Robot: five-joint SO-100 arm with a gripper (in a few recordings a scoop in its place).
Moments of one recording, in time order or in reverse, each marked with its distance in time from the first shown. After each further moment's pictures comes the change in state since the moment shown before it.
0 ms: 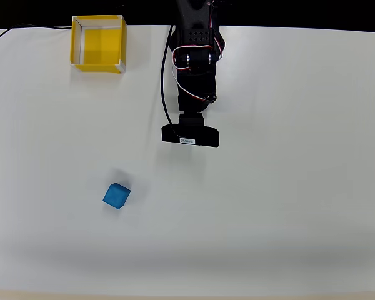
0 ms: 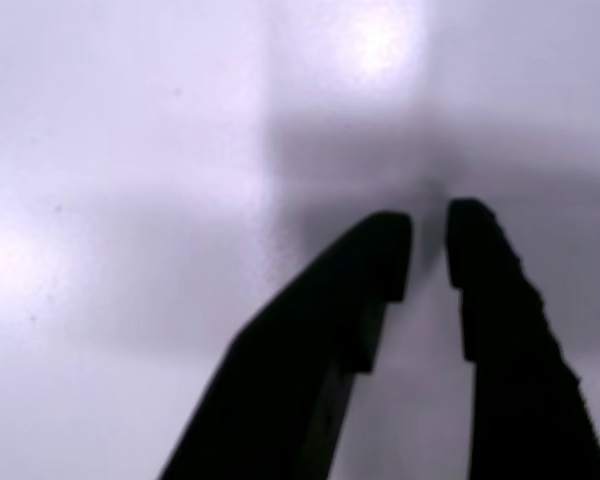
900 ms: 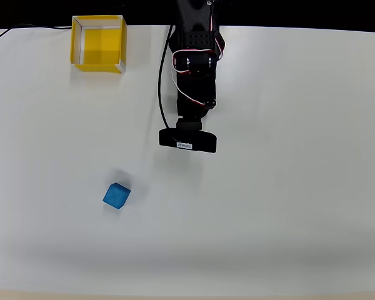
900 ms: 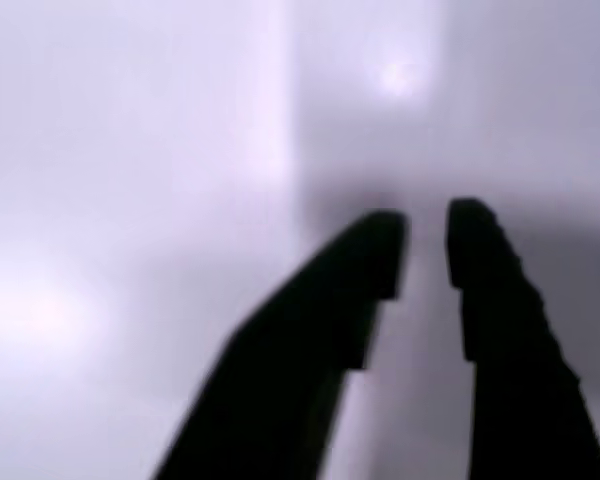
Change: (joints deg) arm 1.3 -16.6 -8.6 -13.8 3.5
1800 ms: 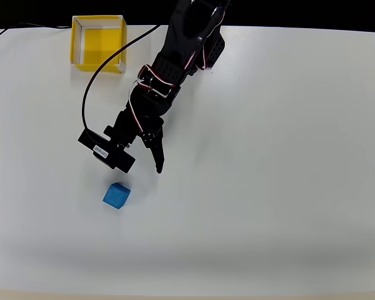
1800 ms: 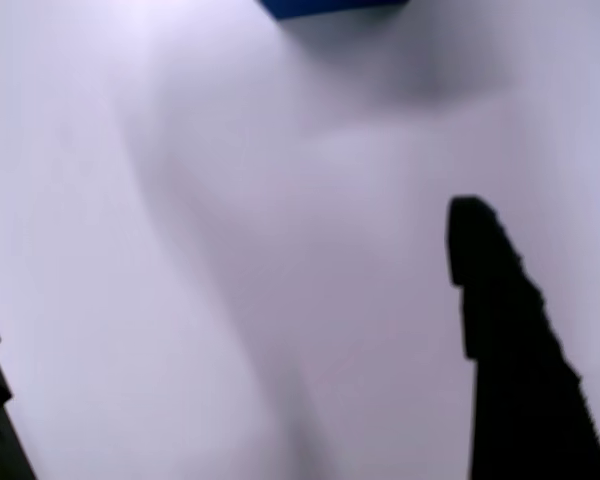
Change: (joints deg) arm 32.2 -53.2 -15.3 -64.8 -3.2
